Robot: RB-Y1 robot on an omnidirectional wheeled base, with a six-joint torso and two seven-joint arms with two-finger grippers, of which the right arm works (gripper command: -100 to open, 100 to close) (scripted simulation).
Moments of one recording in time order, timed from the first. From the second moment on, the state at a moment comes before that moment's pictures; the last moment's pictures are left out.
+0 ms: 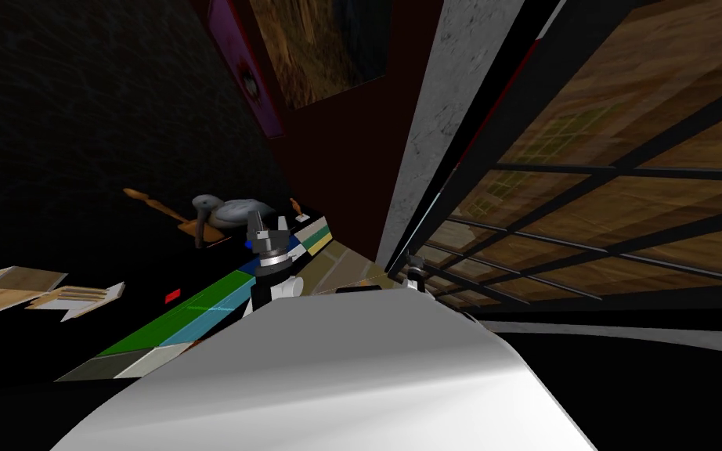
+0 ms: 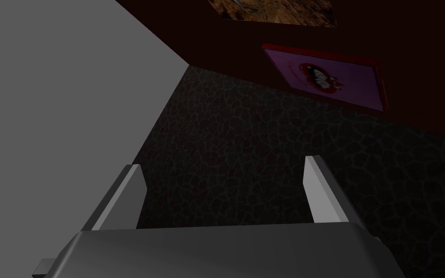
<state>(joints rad) -0.03 -0.25 -0.04 -0.63 -0.62 -0.89 -1.41</state>
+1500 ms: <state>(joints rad) -0.01 -0.28 0.02 -0.64 -0.59 -0.89 -1.47</state>
